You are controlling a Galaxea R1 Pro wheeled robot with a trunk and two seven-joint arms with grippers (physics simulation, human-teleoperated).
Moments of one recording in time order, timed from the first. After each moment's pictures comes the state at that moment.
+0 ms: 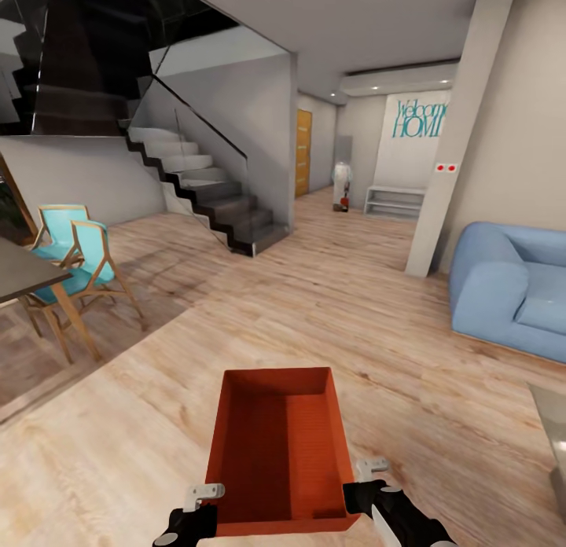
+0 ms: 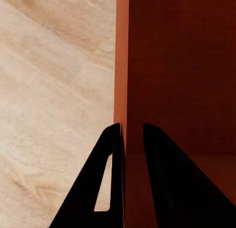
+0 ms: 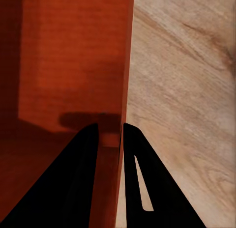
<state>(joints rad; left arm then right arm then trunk) -0.45 -0.05 -0.20 -0.20 0.24 -0.14 0.08 -0.51 0.06 0.02 -0.33 0.06 0.19 0.04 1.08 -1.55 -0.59</state>
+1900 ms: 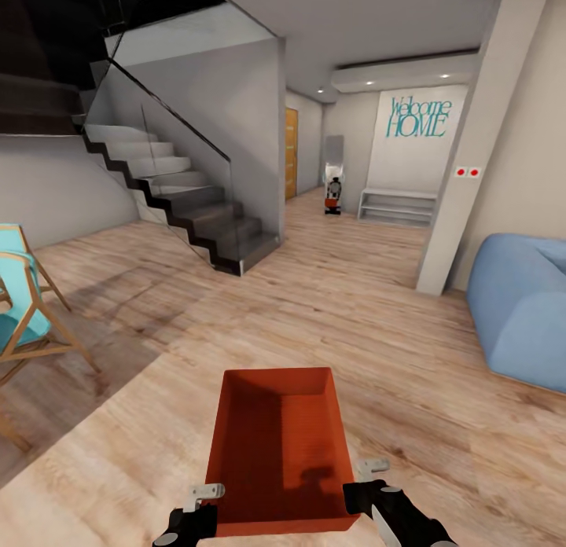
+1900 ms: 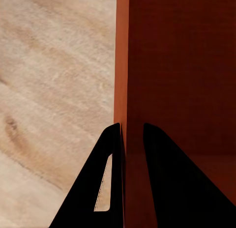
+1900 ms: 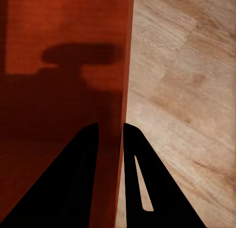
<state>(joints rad) -0.45 -0.05 -0.20 -0.20 0.24 -0.14 0.08 -0.51 0.06 0.02 -0.34 0.06 0.19 0.04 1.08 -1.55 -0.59</state>
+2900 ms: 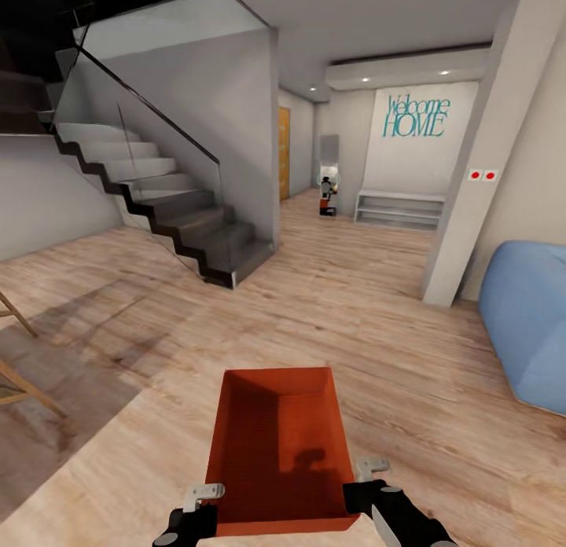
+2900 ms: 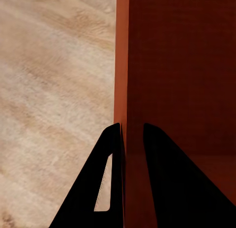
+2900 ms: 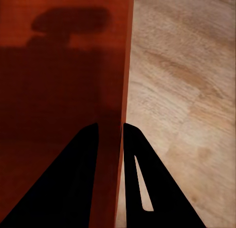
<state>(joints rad) -0.45 -0.05 -0.20 -0.20 0.24 -0.14 0.08 -0.51 0.06 0.02 -0.34 0.06 0.19 0.04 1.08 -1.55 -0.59</state>
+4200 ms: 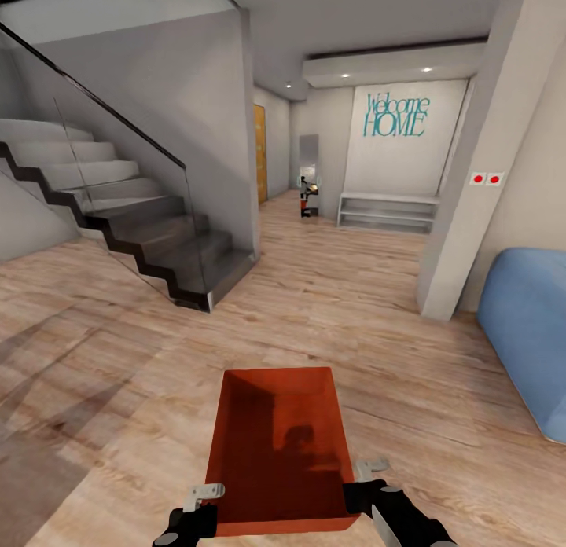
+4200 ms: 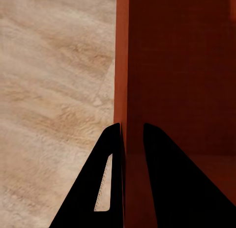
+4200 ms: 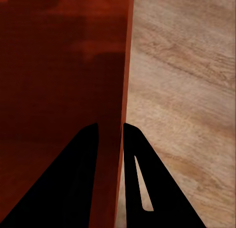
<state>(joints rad) -0.45 -0.05 -0.20 -0.20 0.24 -0.14 0.08 -0.51 0.06 0.02 -0.34 0.06 0.19 0.04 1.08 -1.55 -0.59</state>
